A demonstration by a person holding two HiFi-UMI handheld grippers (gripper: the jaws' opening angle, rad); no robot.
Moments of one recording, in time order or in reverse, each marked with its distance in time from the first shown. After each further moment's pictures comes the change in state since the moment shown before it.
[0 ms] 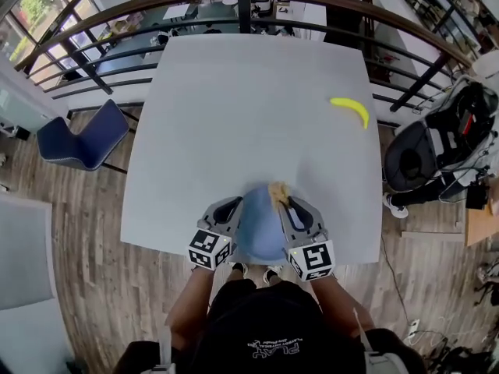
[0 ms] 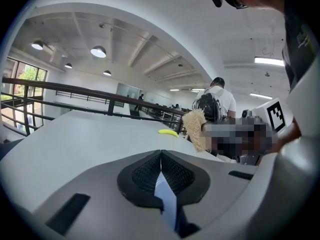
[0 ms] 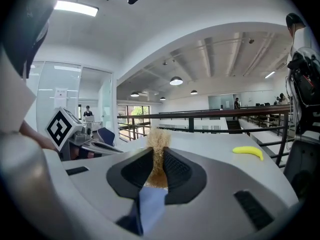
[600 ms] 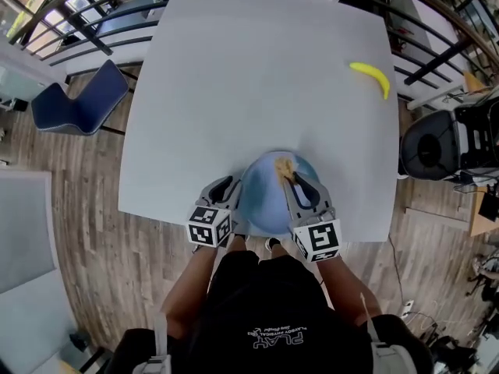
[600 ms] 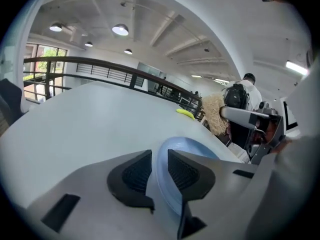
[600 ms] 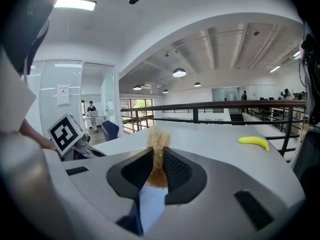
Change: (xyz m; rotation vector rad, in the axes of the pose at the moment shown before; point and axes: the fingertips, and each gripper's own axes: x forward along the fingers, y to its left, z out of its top) left arm -0.002 0.074 -0.081 -0.213 0.227 0.159; right arm 0.053 0.012 -0.033 -0.001 0.091 0.048
